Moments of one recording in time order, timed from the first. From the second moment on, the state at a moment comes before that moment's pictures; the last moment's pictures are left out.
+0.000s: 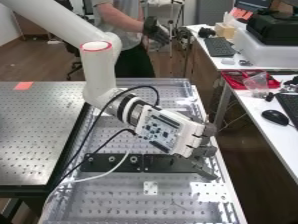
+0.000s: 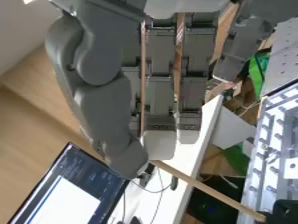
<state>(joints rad) 1.53 -2.22 -1.49 -2.60 -0.99 0.19</state>
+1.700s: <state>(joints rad) 1.70 -1.90 -1.62 -2.75 -1.01 0.01</state>
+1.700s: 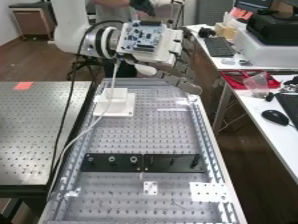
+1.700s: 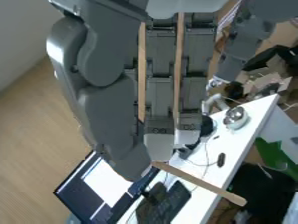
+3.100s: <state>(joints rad) 1.95 -2.21 -1.07 -3.67 -0.95 0.44</state>
